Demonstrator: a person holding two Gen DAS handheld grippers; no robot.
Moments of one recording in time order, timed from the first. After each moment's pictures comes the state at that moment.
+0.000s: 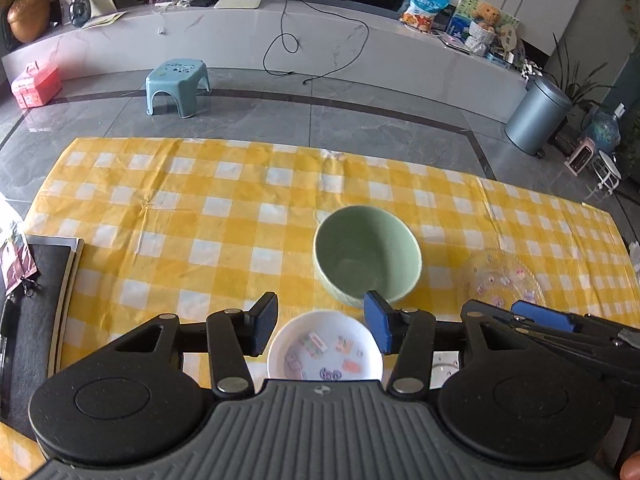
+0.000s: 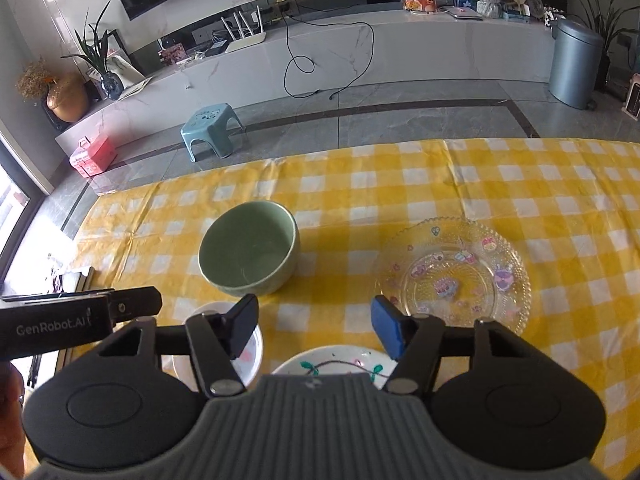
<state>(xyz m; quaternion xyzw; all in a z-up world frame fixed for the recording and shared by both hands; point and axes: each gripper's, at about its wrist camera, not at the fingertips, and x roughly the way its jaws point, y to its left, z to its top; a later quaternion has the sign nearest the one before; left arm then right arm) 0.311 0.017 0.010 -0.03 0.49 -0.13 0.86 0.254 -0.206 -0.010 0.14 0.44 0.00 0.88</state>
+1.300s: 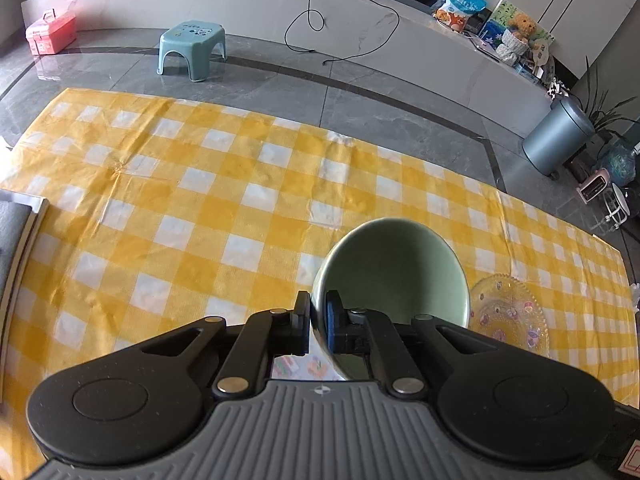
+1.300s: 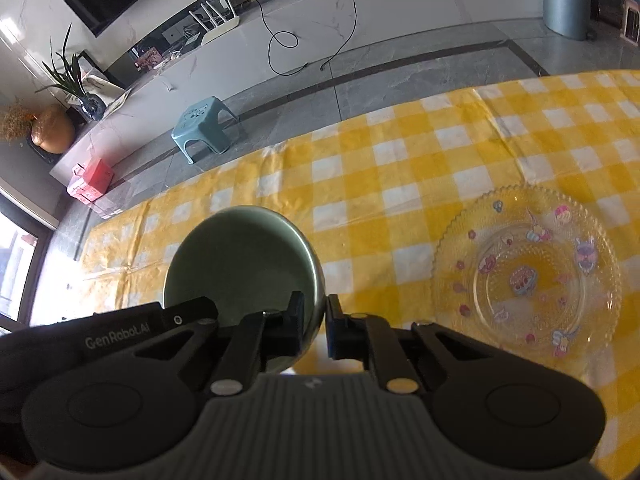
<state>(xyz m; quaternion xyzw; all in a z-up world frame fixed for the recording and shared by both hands) 0.325 -0.002 -0.015 -0.08 0.52 -0.10 0.85 0.291 -0.199 -0.045 0.25 0.47 -0.01 0.85</state>
